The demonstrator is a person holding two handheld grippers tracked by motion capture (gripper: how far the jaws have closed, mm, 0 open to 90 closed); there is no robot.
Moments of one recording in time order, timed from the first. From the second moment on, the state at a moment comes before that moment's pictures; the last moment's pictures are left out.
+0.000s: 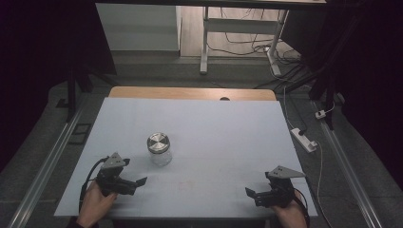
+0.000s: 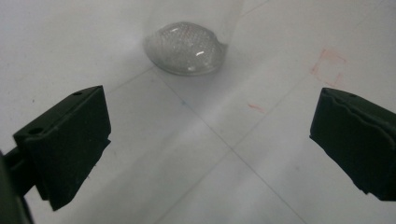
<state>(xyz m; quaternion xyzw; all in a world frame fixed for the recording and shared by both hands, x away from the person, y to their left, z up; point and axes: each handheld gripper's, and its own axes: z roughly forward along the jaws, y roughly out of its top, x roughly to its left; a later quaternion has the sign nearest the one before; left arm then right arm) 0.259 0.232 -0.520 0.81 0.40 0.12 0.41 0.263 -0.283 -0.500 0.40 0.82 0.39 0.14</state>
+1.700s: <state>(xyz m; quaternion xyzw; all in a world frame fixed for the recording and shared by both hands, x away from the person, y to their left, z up) 0.339 0.180 -0.516 0.83 0.35 0.16 0.40 0.263 -0.282 -0.501 0.39 0.82 0.39 0.13</state>
